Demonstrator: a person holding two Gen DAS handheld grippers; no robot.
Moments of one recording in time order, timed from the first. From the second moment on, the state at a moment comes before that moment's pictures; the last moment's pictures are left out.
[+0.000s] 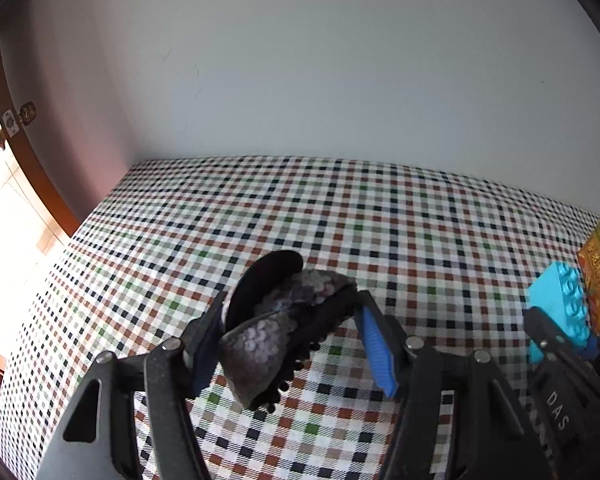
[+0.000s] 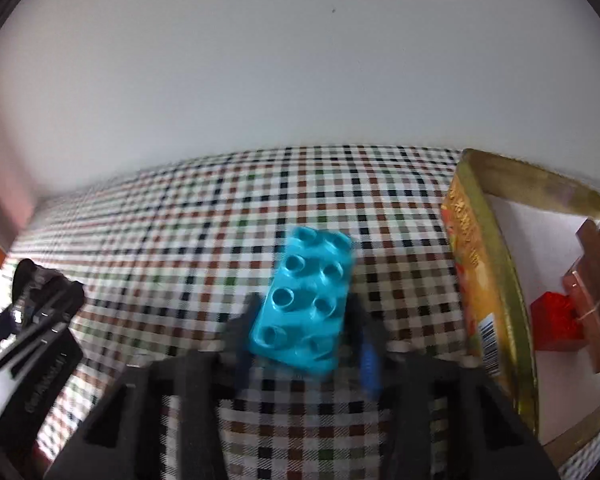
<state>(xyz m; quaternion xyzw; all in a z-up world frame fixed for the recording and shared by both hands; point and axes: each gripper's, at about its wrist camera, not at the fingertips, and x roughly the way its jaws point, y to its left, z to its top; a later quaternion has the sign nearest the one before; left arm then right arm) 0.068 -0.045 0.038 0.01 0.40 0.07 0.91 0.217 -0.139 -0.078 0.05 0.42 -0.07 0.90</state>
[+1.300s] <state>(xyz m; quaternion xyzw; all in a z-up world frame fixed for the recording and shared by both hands) -0.059 -0.043 0.107 -0.05 0.27 0.06 0.96 0.066 -0.156 -0.008 0.00 0.16 0.02 0.99</state>
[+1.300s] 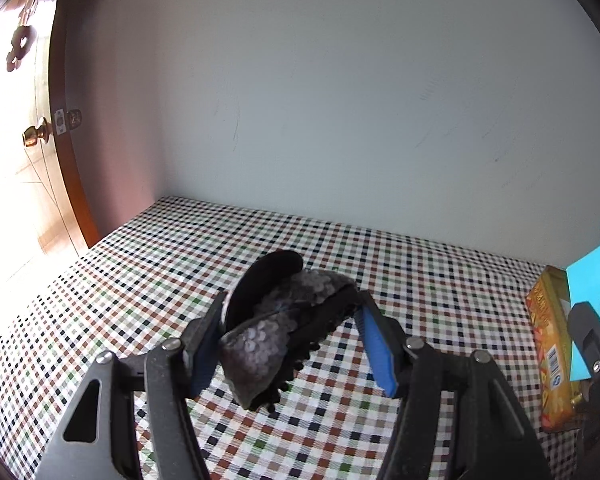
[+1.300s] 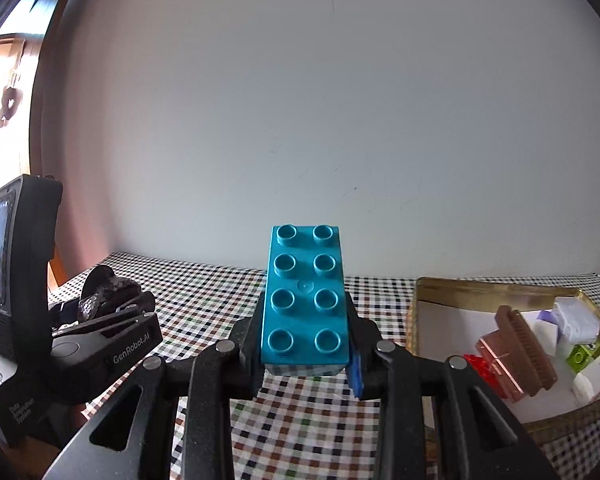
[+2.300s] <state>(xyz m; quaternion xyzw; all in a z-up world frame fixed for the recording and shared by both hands) -0.168 -0.151 0.141 -0.04 0.24 0.02 0.97 -0.014 -0.189 0.015 0.00 0.12 -0.02 0.99</state>
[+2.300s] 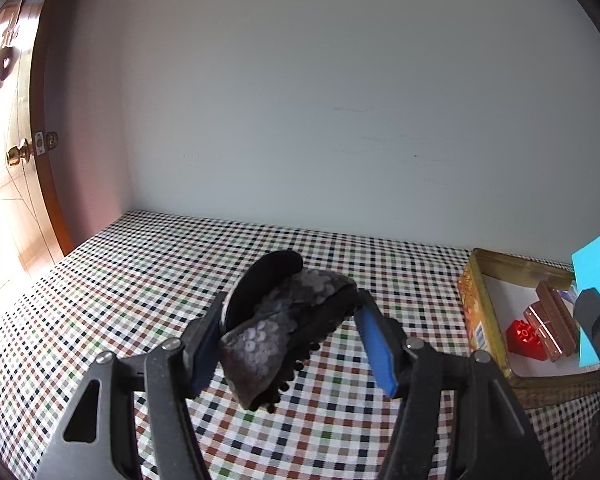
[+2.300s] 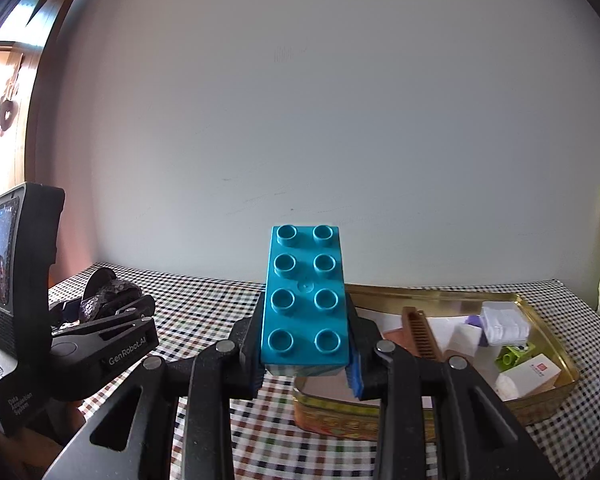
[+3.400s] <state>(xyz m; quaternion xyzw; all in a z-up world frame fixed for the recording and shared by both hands) -0.190 -0.266 0.168 0.01 0.22 -0.04 0.97 -0.064 -0.268 0.045 0.01 0.10 -0.10 0.99</state>
